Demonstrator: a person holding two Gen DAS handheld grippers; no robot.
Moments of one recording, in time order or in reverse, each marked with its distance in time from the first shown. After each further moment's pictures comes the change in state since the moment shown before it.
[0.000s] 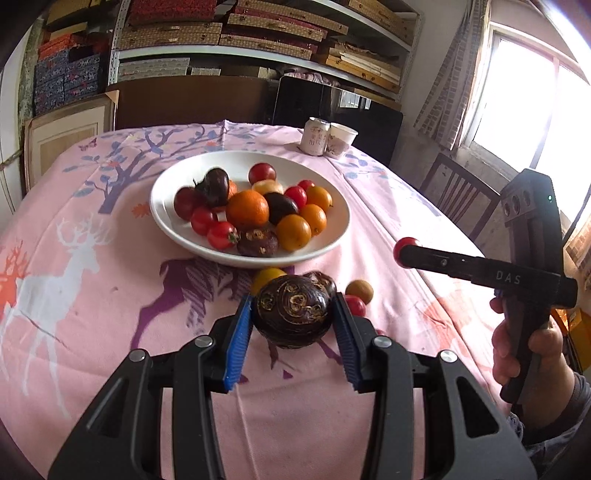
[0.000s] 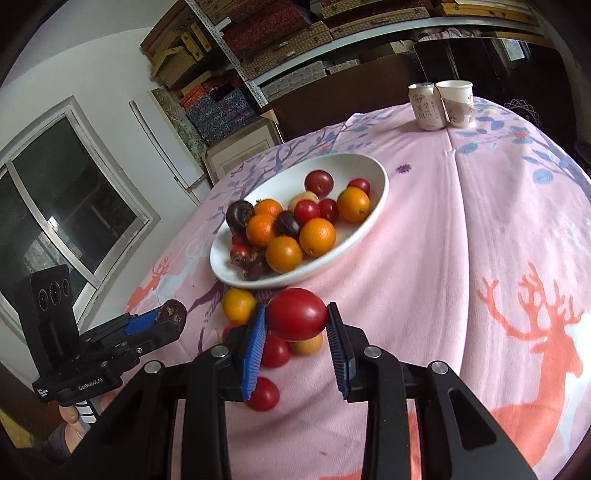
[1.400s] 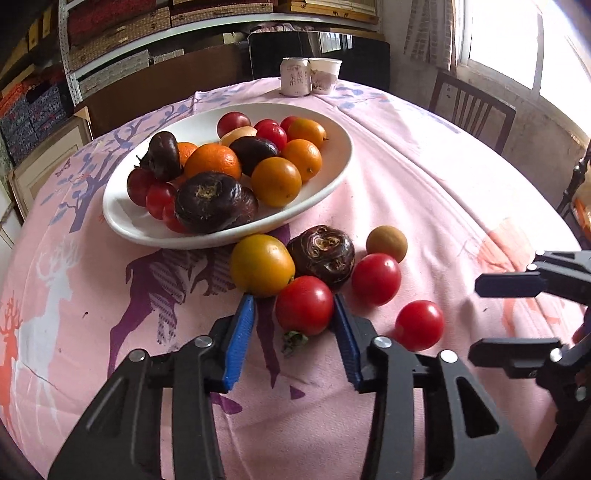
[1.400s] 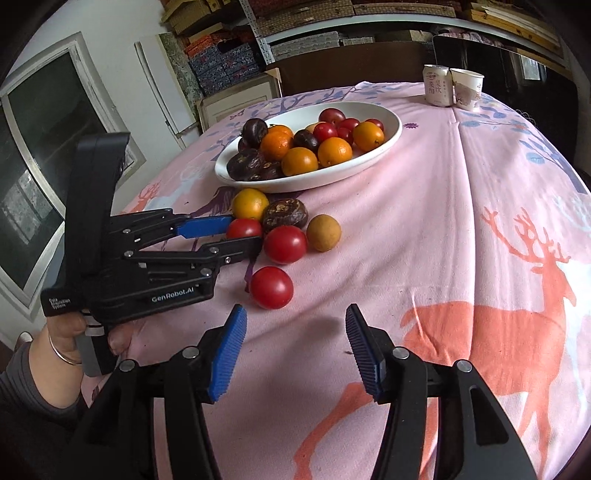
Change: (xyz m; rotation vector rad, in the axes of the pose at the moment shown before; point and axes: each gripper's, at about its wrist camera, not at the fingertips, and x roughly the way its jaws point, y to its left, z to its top) left arm 0.069 -0.024 -0.014 0.200 0.185 0.068; right arm -0.002 0.038 -0.076 -0.147 0.147 -0.125
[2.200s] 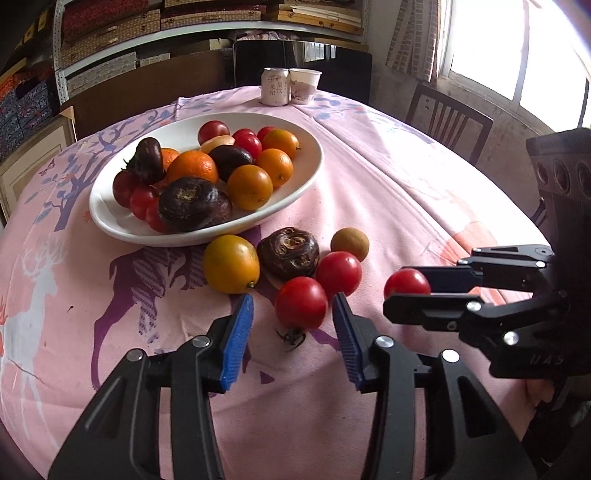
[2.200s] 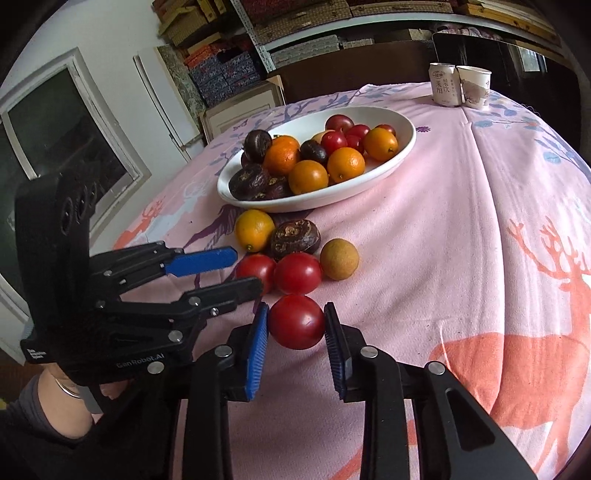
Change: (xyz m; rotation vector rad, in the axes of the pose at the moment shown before) left arm -0.011 -0.013 -0.004 0.026 -0.019 -0.077; right arm 0.013 -0.007 0.015 0.064 -0.051 0.060
